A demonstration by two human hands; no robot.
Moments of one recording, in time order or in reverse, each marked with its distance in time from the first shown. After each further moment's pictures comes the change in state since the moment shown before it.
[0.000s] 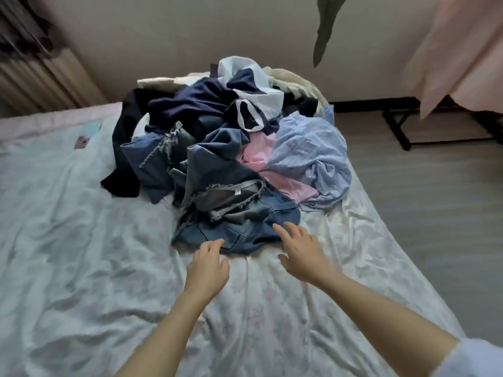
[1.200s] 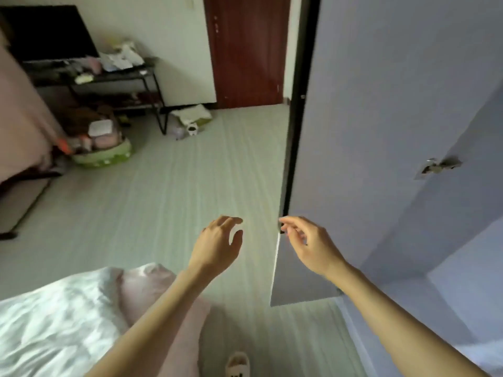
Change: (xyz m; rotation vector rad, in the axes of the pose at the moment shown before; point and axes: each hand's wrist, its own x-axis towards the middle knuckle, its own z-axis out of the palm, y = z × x) left_hand -0.731 0.244 0.149 0.176 -0.625 1.817; right_hand -0.938 -0.148 0.040 0.525 1.289 1.351
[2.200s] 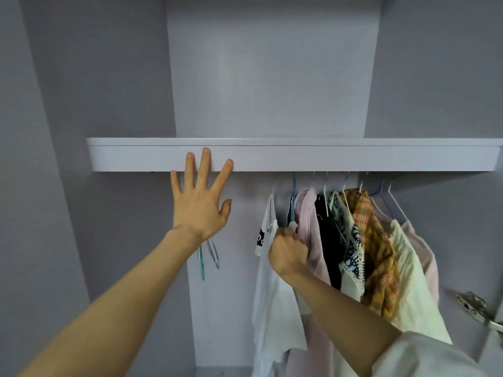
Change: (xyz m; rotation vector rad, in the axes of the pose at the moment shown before) left_hand 0.189 0.558 0.147 -0.153 0.283 1.346; right_hand -0.120 0.153 -0.395 -1.042 0.956 1.286
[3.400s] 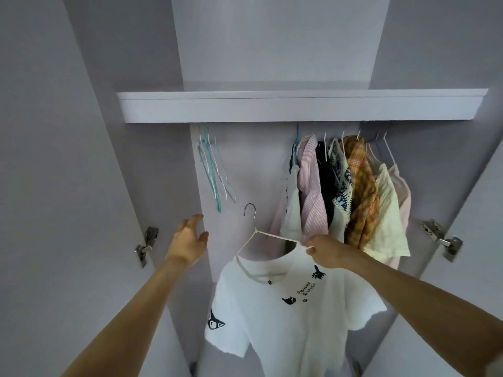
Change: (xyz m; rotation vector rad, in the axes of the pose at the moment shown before) left_hand -0.174 -0.025 -0.025 -0.585 -0.633 -0.547; right_hand -0.138 0.077 -0.049 0.129 -0.709 -0.158
